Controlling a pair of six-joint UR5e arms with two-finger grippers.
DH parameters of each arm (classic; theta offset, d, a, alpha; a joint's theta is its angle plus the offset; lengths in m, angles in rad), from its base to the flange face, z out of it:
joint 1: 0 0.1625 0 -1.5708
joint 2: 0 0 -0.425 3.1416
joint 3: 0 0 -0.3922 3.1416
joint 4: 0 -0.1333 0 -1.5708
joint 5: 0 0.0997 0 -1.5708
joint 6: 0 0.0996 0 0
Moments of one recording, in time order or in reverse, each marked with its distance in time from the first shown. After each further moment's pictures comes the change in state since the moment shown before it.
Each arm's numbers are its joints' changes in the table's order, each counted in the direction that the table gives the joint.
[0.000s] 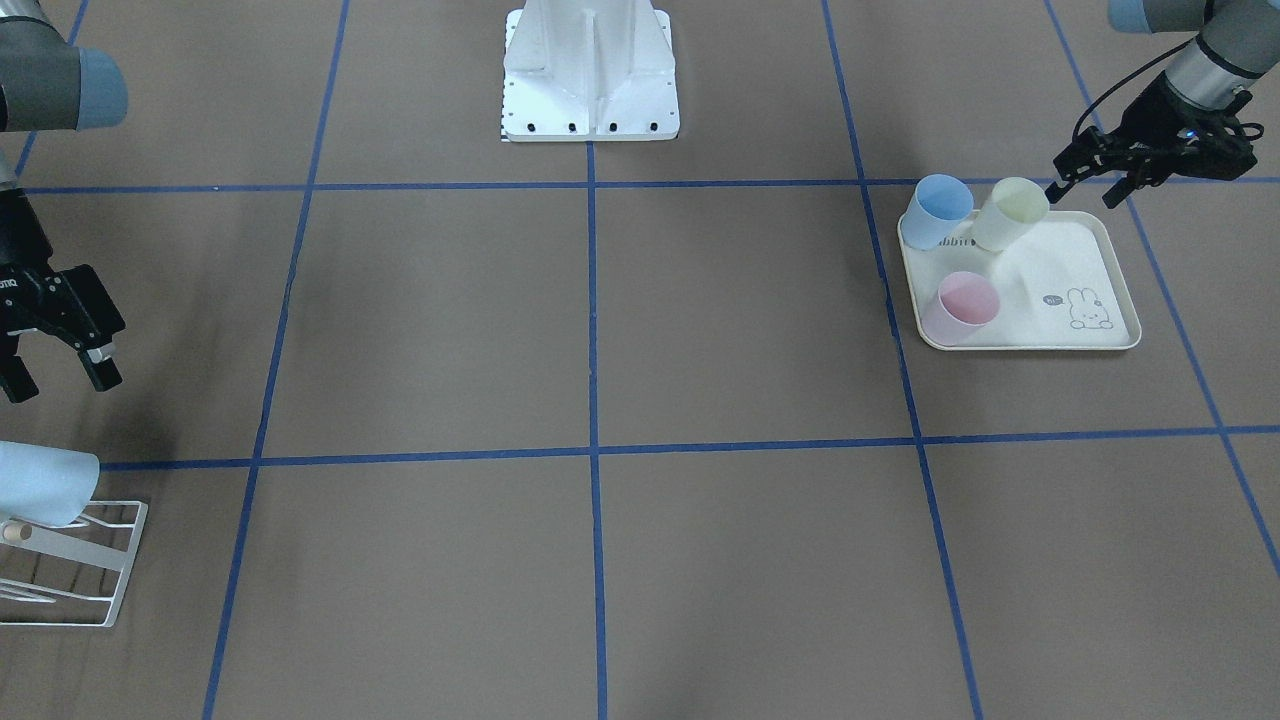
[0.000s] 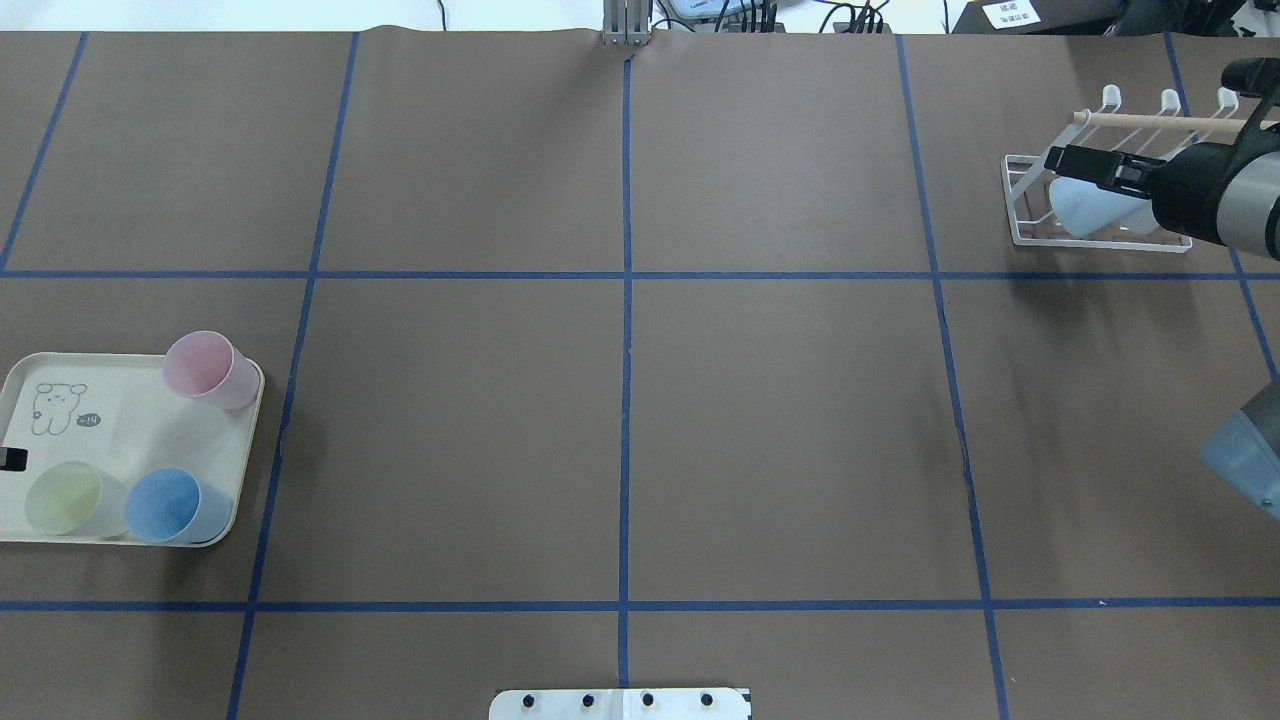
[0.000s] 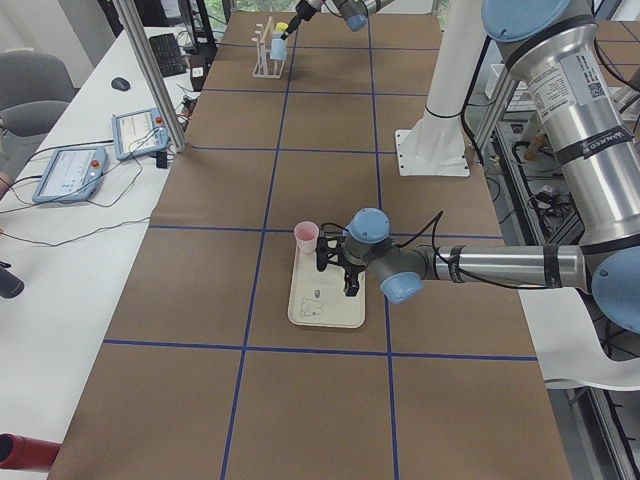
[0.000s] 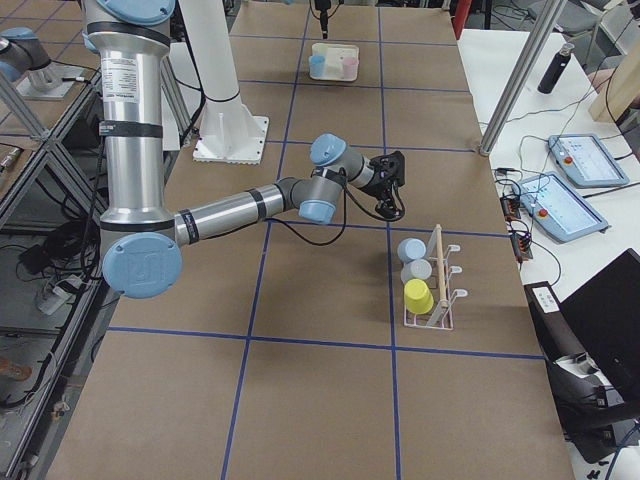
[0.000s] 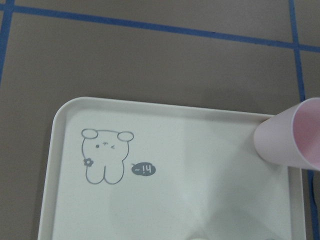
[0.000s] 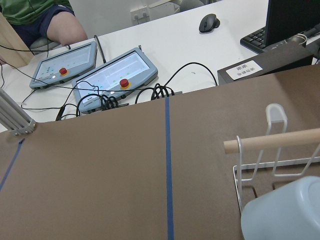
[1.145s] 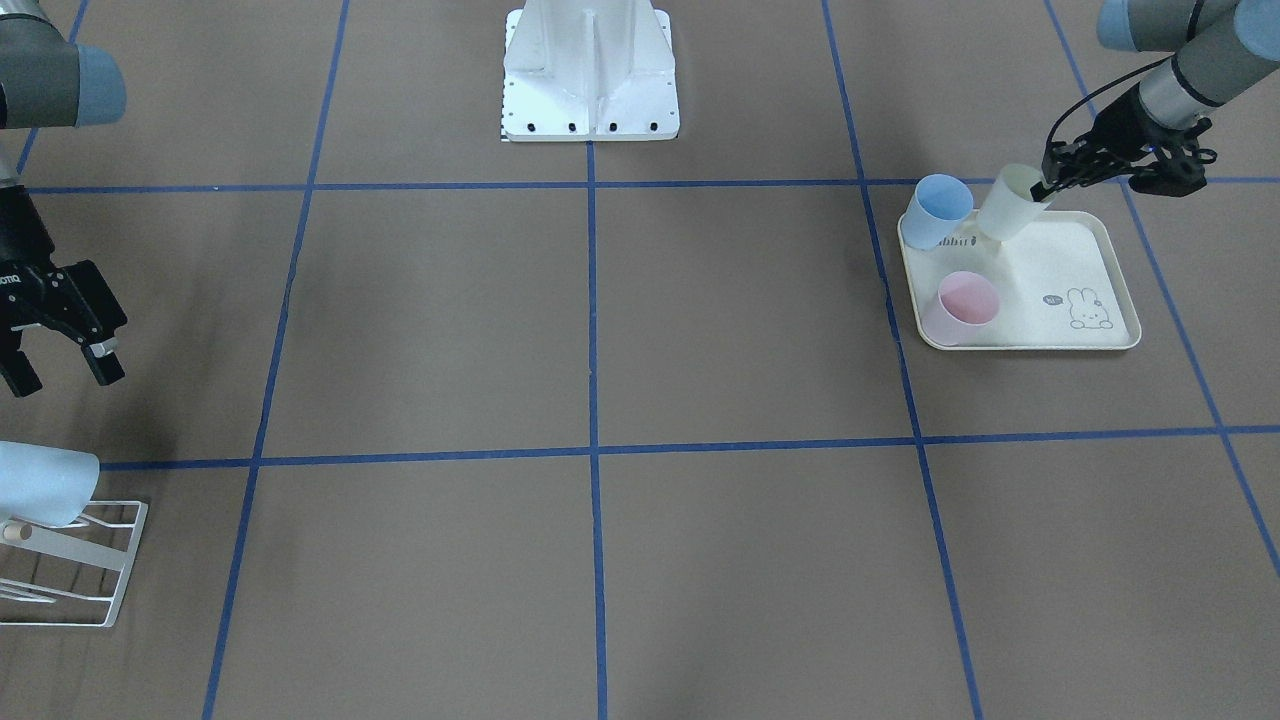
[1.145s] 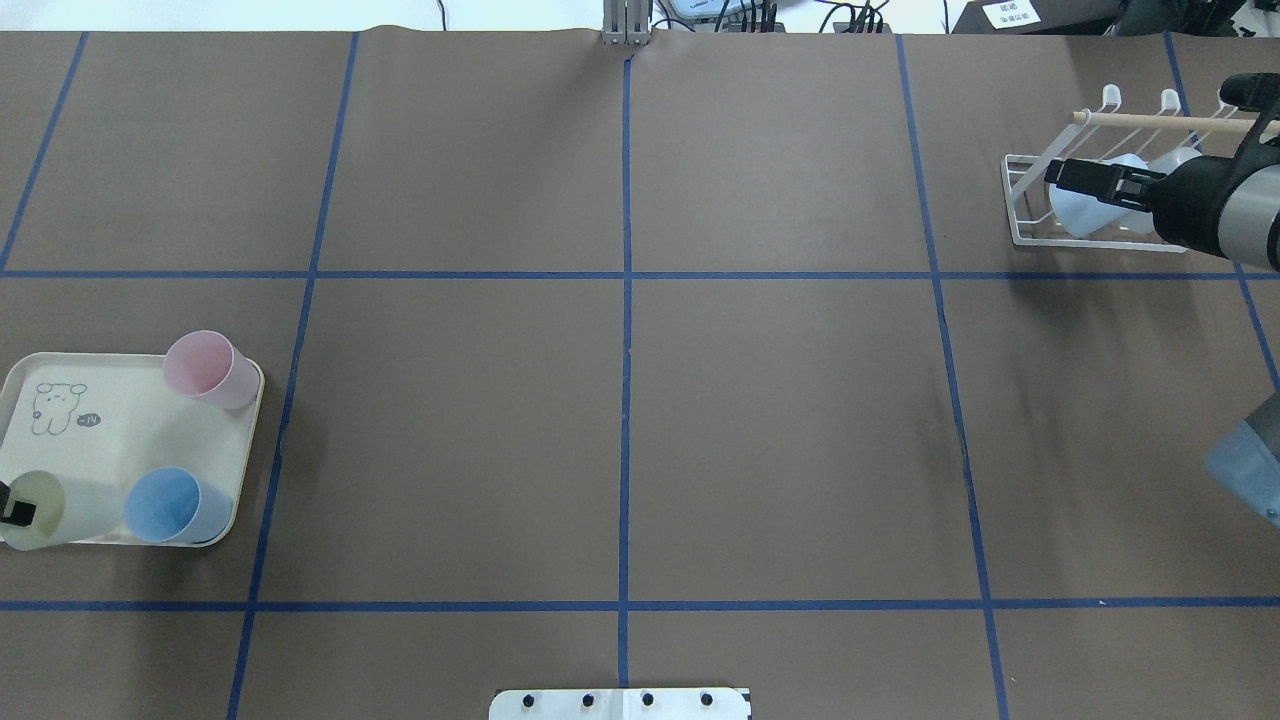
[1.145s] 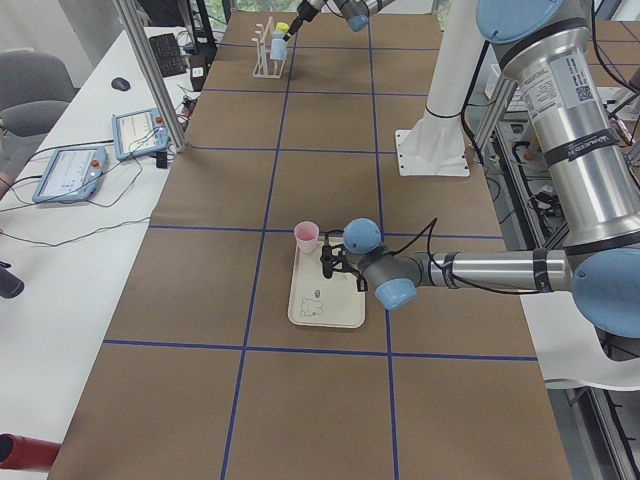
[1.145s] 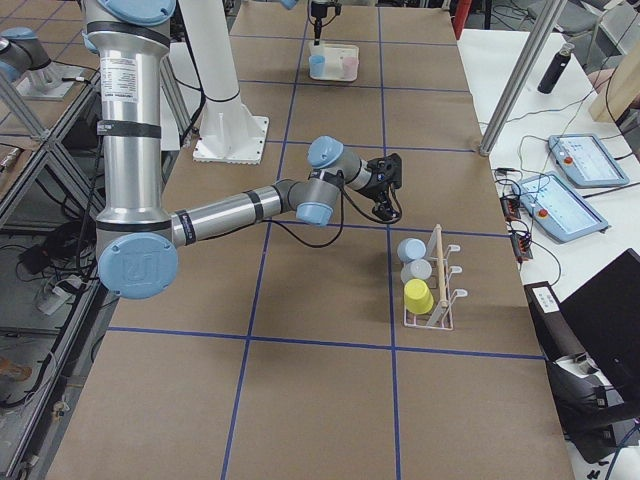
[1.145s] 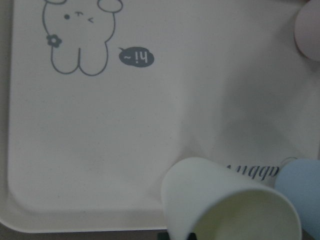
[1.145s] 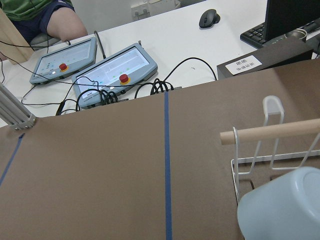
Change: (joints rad) left arm -0.057 0.036 0.065 -0.002 -0.197 -0.018; right arm -0.005 0.015 0.002 -0.017 0.006 0.000
